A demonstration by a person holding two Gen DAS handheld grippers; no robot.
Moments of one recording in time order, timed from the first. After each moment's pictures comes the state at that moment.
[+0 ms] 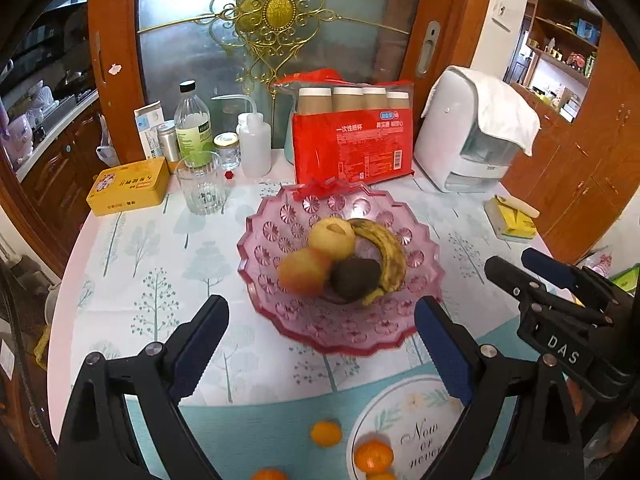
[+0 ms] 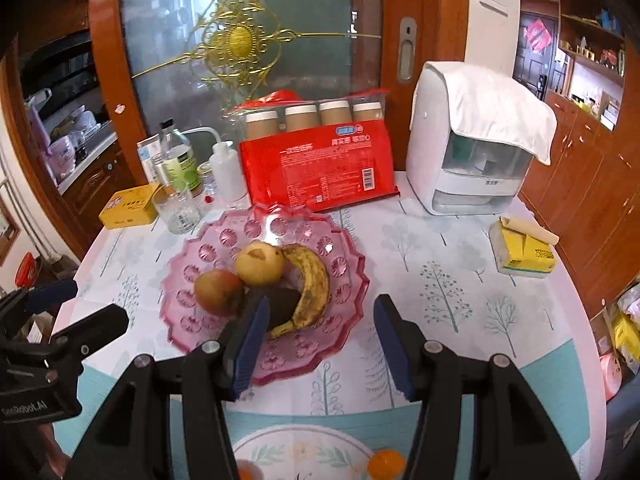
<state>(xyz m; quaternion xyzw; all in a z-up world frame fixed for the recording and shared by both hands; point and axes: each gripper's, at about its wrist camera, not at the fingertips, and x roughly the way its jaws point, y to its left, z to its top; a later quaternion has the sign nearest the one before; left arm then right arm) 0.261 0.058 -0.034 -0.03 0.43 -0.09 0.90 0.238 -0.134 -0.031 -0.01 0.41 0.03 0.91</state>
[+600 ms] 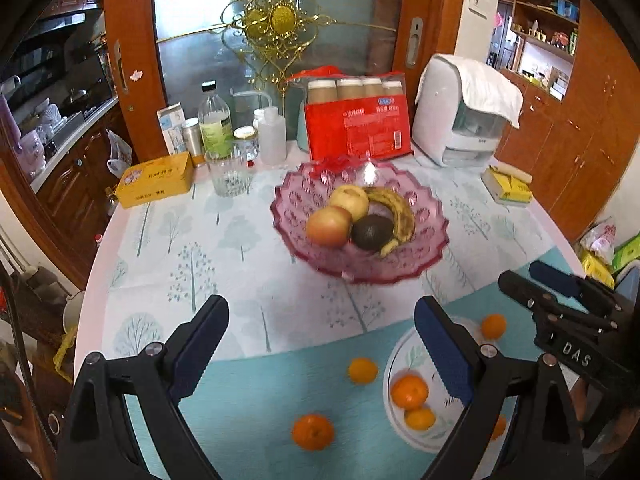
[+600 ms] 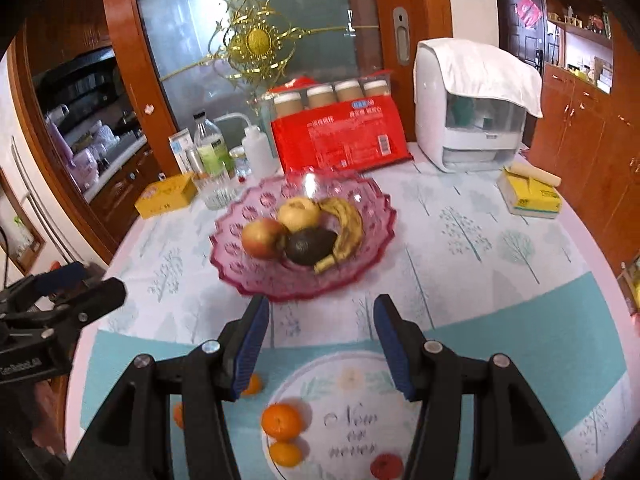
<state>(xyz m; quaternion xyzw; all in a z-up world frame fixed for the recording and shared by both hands) 0.176 0.091 -0.038 0.01 0.42 -0.09 0.90 0.141 -0.116 -0.052 0.04 0.40 0.03 0.91</state>
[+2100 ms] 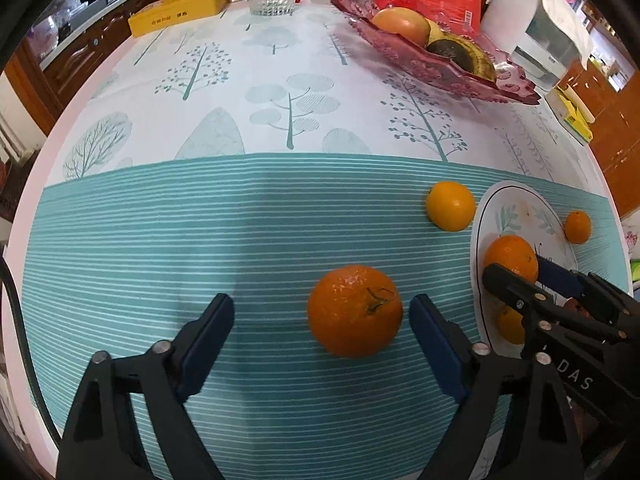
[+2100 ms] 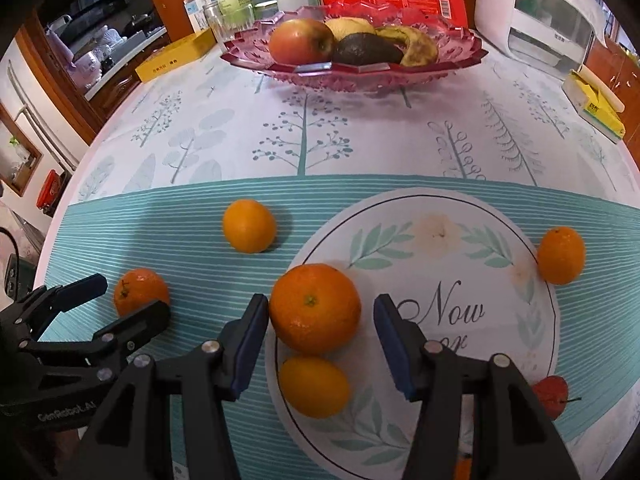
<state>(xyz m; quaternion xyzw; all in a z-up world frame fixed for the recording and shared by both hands) 0.141 0.114 -0.217 -0.06 0.57 -0.03 0.82 0.127 -0.060 -0.208 0.00 0.55 0.08 0.83</state>
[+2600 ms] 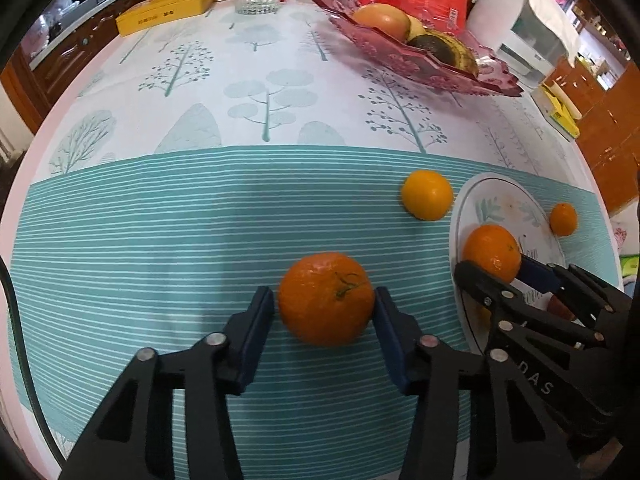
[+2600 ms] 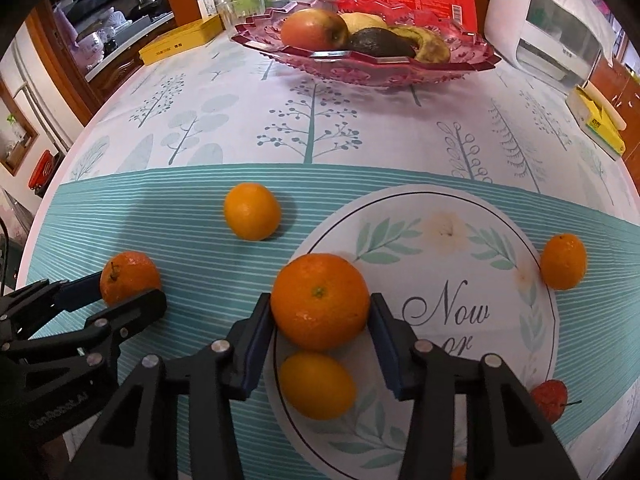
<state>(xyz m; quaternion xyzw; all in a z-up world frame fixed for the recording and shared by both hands) 0.136 0.102 -0.218 -0.07 0.56 -0.05 0.82 0.123 -0.049 -0.214 -0.04 0.54 0.08 0.83</state>
